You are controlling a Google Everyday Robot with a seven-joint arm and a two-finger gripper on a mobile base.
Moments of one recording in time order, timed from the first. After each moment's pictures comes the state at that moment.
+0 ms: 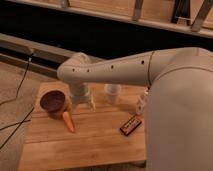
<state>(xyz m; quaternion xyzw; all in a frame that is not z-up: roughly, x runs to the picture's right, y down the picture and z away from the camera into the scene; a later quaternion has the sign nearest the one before) -0.107 0.104 0.703 -0.26 0.23 0.64 0.68</state>
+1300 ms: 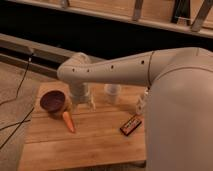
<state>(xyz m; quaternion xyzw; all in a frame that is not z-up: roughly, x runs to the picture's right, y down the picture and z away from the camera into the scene) -0.107 0.104 0.703 -0.26 0.23 0.64 0.68</state>
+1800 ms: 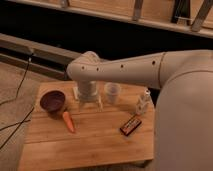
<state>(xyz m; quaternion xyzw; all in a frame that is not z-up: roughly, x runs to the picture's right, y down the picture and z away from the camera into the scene) -0.049 0.107 0.698 -0.27 0.27 0.66 0.65</state>
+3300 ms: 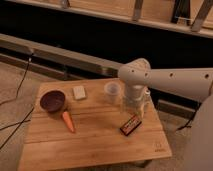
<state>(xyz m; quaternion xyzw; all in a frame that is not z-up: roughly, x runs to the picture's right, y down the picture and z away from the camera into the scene) 0.148 0.138 0.734 -0.19 0.36 0.76 0.50</state>
